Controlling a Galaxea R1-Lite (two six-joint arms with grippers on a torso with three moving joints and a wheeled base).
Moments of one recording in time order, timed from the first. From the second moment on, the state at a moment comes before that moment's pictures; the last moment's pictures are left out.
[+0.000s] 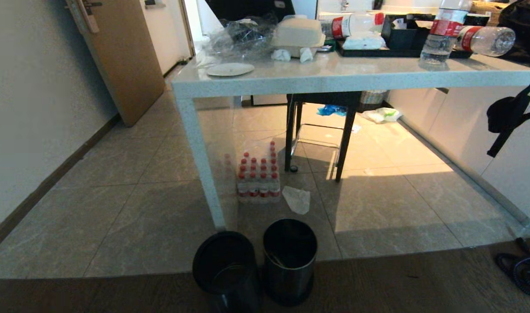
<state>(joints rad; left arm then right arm) 0.01 0.00 0.00 0.00 0.00 0.02 0.00 0.00 0.00 -0.09 0.00 0.00</state>
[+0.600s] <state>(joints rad) 0.01 0.00 0.00 0.00 0.00 0.00 0.00 0.00 0.00 -0.09 0.00 0.00</state>
